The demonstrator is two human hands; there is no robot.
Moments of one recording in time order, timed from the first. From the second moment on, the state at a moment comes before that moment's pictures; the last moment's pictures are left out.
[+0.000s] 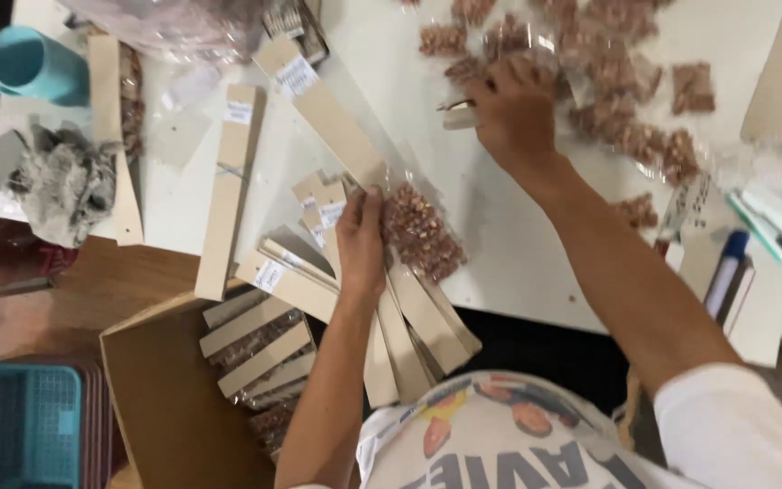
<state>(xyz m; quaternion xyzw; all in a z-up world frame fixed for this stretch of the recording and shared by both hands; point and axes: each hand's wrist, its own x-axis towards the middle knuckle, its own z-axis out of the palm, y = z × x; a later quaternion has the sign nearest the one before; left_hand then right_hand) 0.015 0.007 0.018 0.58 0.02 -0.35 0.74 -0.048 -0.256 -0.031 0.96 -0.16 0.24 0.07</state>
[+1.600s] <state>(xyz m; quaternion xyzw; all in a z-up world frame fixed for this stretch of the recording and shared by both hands) 0.037 -0.026 0.029 0.51 0.05 -0.43 0.74 -0.039 -0.231 0.082 0.87 -0.08 0.00 -0.48</state>
